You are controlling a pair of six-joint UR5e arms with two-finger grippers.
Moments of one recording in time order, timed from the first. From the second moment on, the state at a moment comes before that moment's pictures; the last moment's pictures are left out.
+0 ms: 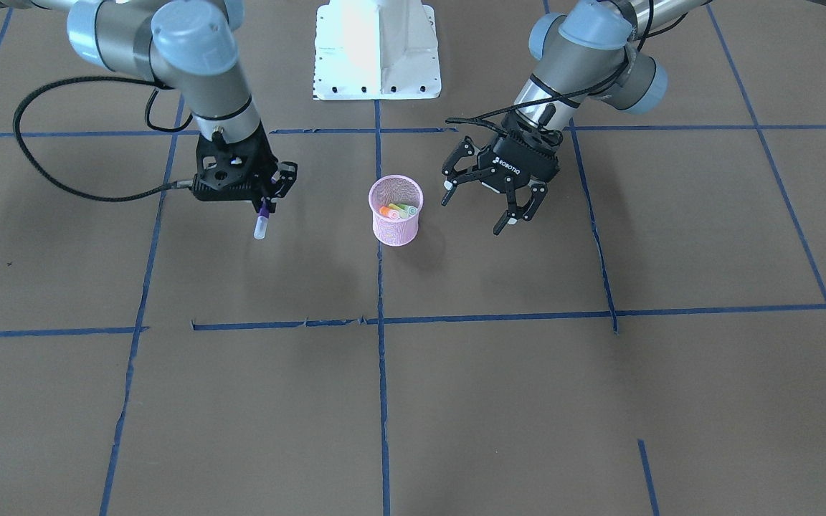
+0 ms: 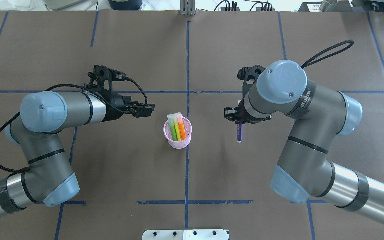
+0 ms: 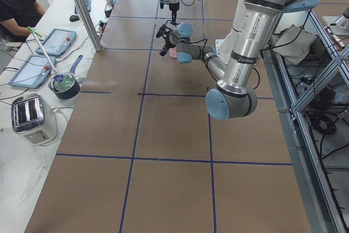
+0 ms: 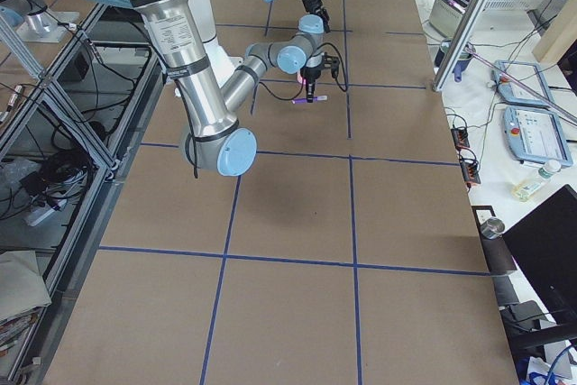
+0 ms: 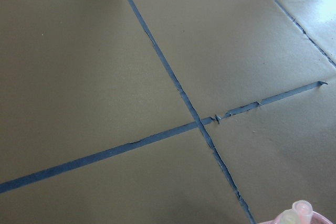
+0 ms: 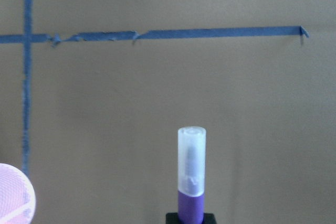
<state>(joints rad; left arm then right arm) -0.56 -1.95 -1.77 -2.34 -1.66 -0.95 0.56 -1.06 1.93 -1.61 1.80 1.26</state>
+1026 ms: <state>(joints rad) -0.56 -1.91 -1.79 -2.35 -1.66 -0.93 0.18 -1.01 1.90 -1.34 0.85 1.48</state>
